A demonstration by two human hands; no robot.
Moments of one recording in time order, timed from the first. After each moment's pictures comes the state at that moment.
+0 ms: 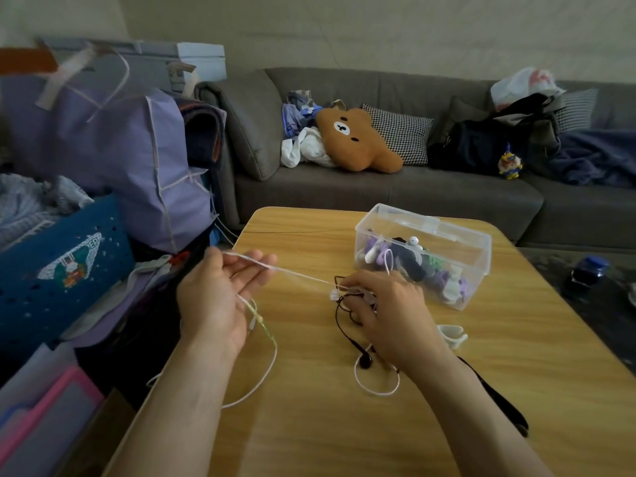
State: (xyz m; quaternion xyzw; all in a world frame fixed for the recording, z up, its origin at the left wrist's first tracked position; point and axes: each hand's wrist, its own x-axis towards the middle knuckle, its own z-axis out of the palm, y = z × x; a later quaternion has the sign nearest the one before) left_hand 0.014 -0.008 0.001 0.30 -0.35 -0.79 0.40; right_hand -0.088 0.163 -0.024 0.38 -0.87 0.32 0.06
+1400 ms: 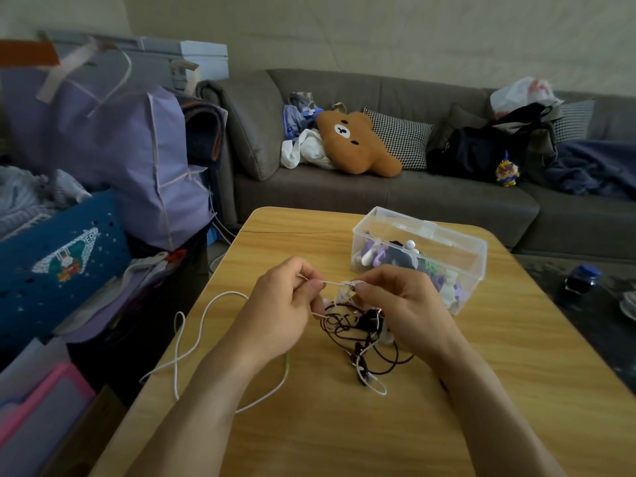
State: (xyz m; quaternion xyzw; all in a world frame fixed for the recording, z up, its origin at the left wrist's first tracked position) left_hand 0.004 0.018 -0.017 0.12 -0.85 -0.46 0.22; right_hand -0.095 0.182 -0.003 0.31 -0.79 0.52 -0.11
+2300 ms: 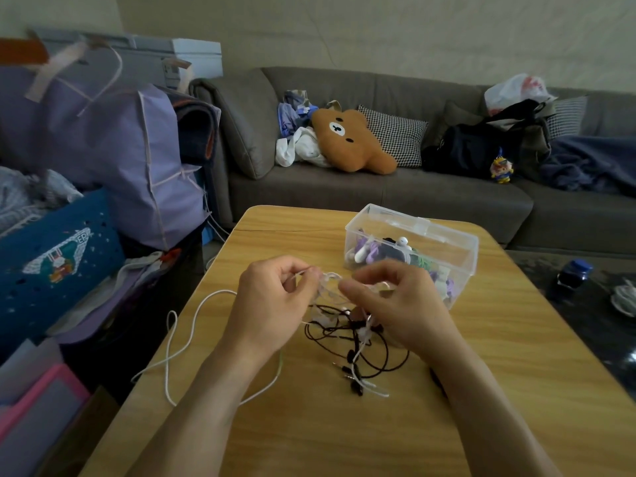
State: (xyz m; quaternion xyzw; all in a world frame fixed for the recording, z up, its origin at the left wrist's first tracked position) left_hand 0.001 0.026 -0.018 0.13 -0.82 -0.45 0.34; right_hand -0.093 0.187 0.002 0.29 -0.80 0.52 -0.10
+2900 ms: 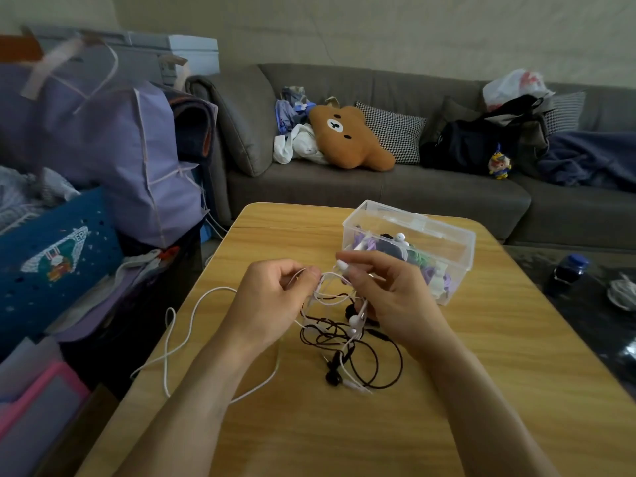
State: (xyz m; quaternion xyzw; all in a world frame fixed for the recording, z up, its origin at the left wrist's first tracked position) left_hand 0.002 0.027 -0.015 0.14 -0.80 -0.52 0.27; right_hand -0.092 0.182 -0.006 0.32 -0.73 0.59 -0.13
